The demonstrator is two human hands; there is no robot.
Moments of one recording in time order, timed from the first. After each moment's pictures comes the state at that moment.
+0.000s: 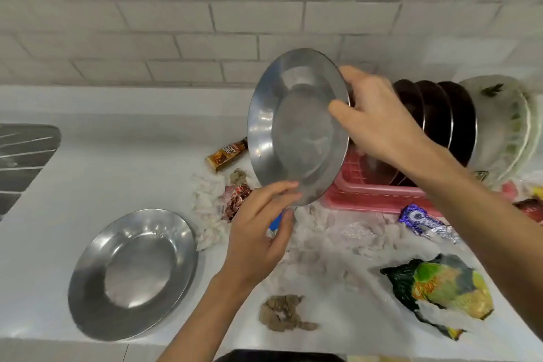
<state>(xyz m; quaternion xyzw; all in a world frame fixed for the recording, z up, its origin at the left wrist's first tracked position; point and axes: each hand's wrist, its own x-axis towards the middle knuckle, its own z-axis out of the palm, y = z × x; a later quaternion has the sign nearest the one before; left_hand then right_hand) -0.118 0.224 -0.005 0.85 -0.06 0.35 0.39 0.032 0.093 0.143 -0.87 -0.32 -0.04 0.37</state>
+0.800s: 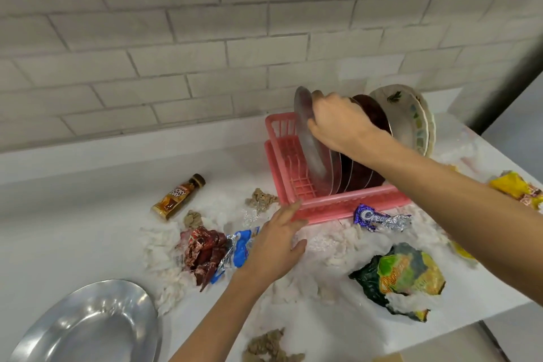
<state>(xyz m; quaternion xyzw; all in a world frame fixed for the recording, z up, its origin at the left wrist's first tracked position) -0.027 0.178 -0.063 0.94 -0.17 -0.01 0.29 0.099 0.045 0.122 -0.97 -0.20 -0.15 0.01</state>
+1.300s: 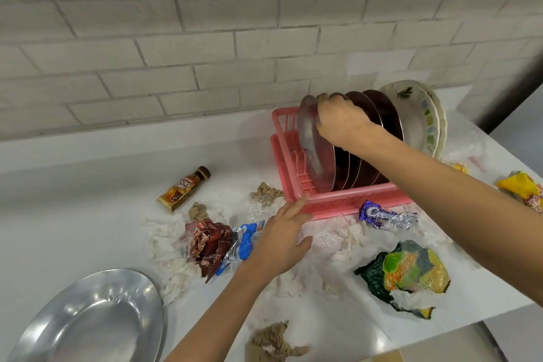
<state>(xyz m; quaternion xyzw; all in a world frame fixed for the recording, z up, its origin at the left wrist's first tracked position) -0.028 0.180 -0.061 0.94 -0.16 -0.04 0.29 0.116 0.055 0.103 -0.98 -0.17 -0.08 -0.03</state>
